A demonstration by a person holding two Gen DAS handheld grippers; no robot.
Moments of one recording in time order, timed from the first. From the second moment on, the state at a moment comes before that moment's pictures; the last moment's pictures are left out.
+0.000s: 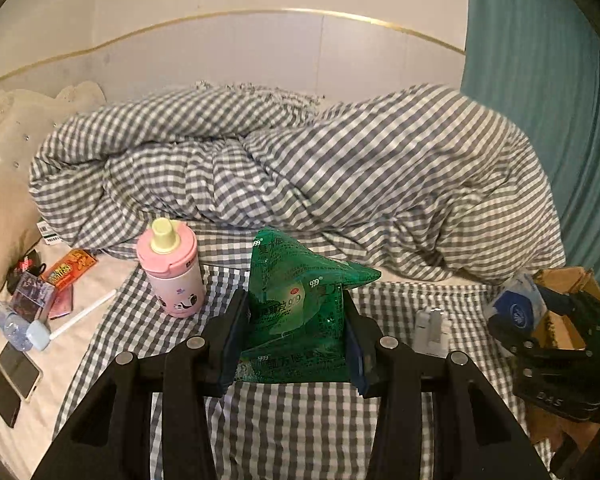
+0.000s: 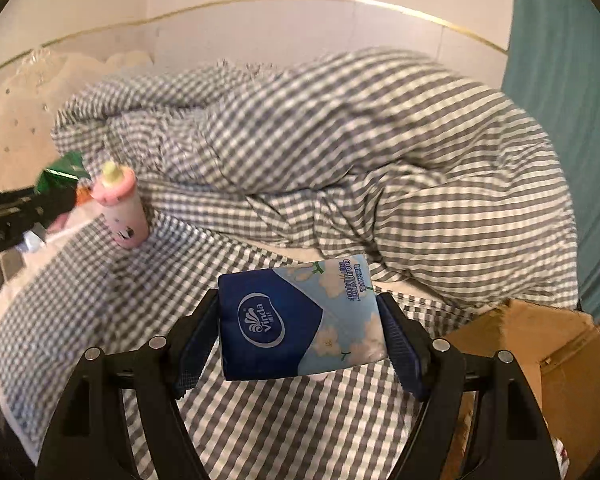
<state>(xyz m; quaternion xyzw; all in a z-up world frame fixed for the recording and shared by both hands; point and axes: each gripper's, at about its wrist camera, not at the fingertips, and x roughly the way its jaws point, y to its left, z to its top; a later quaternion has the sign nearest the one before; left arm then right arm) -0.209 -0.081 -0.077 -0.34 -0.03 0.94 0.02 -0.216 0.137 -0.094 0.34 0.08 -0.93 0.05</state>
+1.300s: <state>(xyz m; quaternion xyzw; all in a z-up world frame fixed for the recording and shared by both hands) -0.040 0.036 0.022 -0.22 -0.01 0.97 0.09 0.021 0.255 0.033 0.17 0.00 -0.99 -0.04</state>
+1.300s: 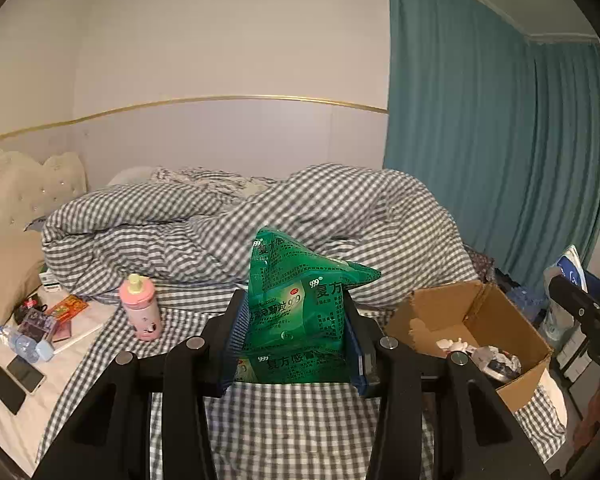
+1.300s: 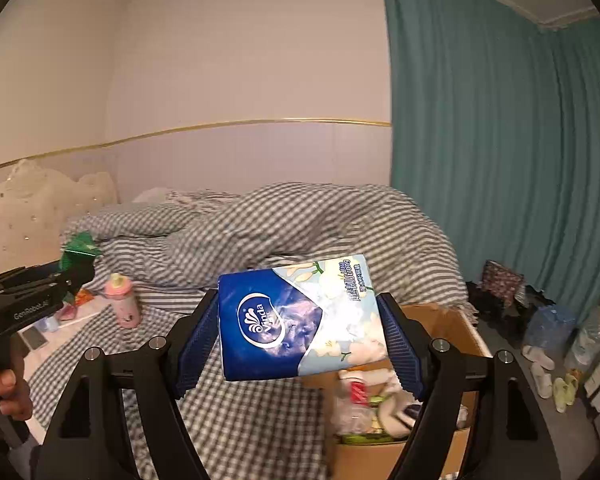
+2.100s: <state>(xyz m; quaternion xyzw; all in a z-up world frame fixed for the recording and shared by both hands) -0.045 0.220 0.011 -0.23 0.01 0.94 0.24 0.090 0.413 0.032 0.17 -0.03 -0.96 -0.19</state>
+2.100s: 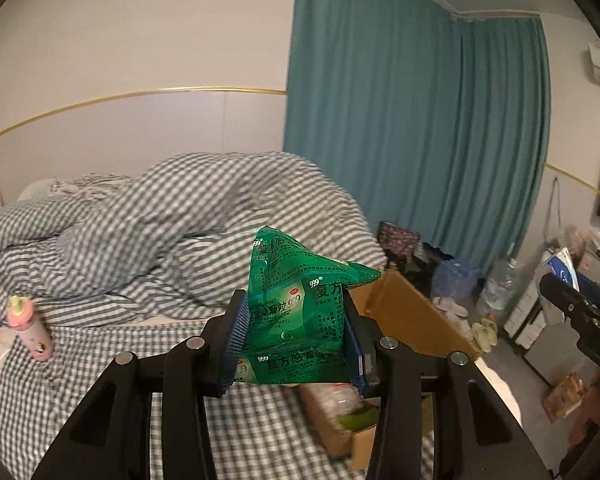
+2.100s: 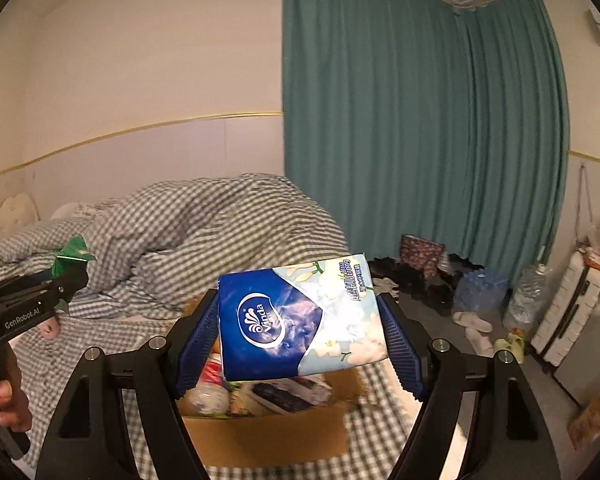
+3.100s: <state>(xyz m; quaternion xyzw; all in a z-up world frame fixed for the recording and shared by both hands) -0.116 0.349 -0.100 -0.37 0.08 0.87 0.30 0.018 0.473 -0.035 0.24 -0.04 -0.95 -0.18</state>
